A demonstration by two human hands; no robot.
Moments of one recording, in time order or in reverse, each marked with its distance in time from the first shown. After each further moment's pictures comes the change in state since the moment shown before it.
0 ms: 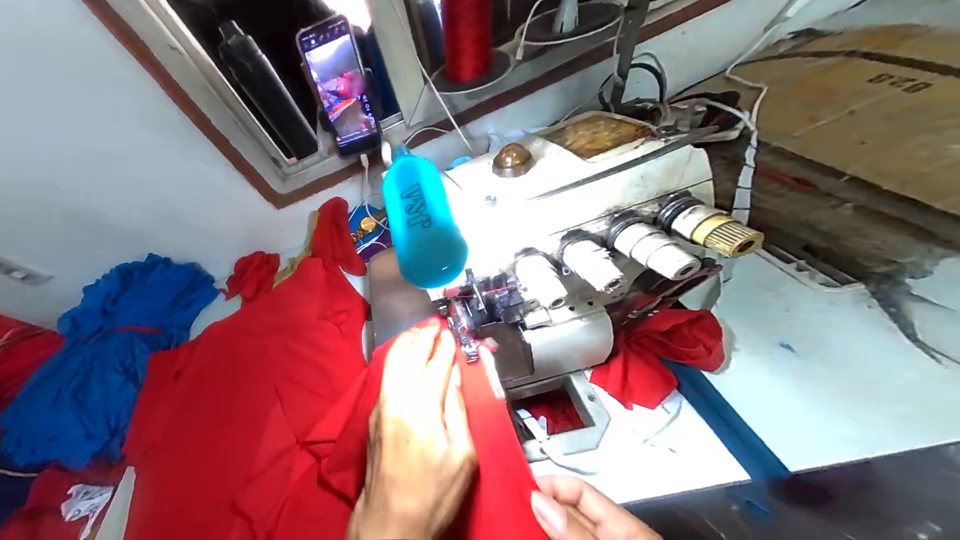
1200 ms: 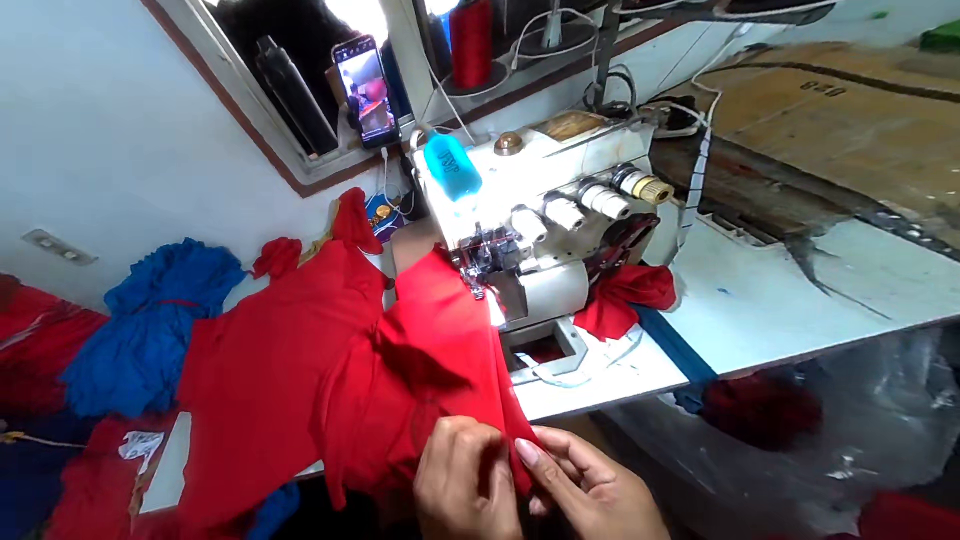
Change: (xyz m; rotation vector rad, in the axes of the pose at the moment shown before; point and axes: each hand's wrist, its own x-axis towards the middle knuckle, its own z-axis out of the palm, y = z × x) left_hand -0.118 0.046 -0.019 -0.395 0.180 -0.119; right_hand -0.047 0.012 0.013 -0.454 0.101 -0.145
